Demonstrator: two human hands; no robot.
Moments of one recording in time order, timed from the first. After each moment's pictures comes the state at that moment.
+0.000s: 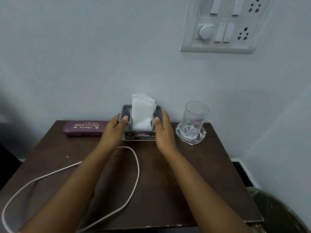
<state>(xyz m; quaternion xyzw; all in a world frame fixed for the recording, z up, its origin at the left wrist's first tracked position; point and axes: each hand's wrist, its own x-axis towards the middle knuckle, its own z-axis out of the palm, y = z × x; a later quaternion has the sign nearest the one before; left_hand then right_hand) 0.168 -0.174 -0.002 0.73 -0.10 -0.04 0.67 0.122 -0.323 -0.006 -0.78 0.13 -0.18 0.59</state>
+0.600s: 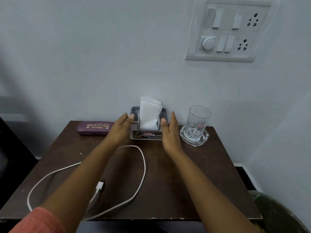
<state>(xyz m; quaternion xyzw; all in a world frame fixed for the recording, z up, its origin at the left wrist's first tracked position) 0.148 -0.165 0.032 0.76 -0.08 -0.07 0.64 0.113 -0.324 -0.003 -0.79 0.12 -0.19 0.56</state>
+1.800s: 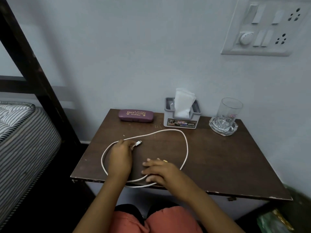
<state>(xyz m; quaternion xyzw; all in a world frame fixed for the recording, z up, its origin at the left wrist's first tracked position) 0.065 -0.039 -0.038 0.92 -0.06 0.16 0.35 0.000 -0.206 -0.046 -0.90 -0.25 0.01 0.36</state>
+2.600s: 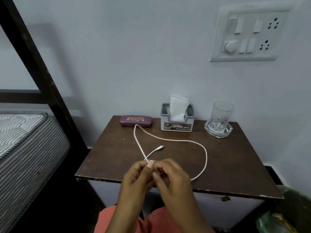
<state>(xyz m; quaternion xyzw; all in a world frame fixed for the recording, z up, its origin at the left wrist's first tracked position) -0.077 -0.094 0.047 0.59 0.02 -0.06 0.80 -0.084 -0.198 0.017 -0.83 -0.12 -0.25 0.49</state>
